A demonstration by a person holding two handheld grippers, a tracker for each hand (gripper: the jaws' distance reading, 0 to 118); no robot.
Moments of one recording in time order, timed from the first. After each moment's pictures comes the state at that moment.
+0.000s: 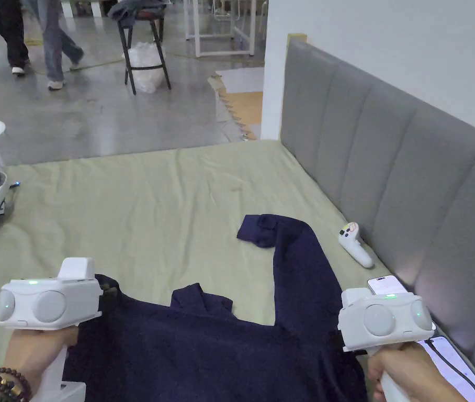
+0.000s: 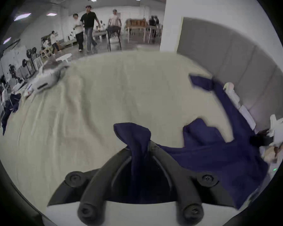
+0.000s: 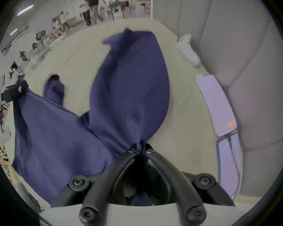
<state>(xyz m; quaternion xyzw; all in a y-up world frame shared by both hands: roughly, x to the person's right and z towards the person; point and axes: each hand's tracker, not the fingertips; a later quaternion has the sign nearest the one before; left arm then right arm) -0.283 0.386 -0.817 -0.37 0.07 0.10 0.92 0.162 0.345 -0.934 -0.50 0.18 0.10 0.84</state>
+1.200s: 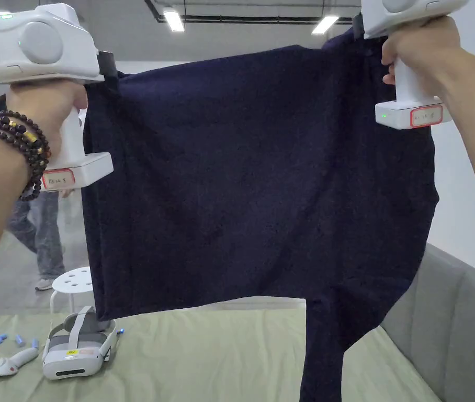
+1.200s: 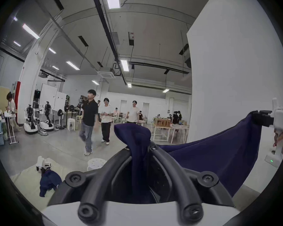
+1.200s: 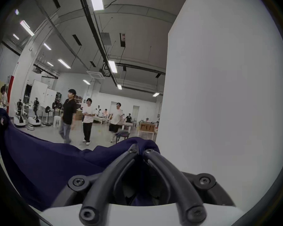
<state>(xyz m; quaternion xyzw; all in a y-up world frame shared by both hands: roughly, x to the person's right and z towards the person) -0.372 0.924 -0.792 0.05 0.23 0.05 0.97 -0.017 0.987 -1.010 0.08 0.19 0.08 0.98</state>
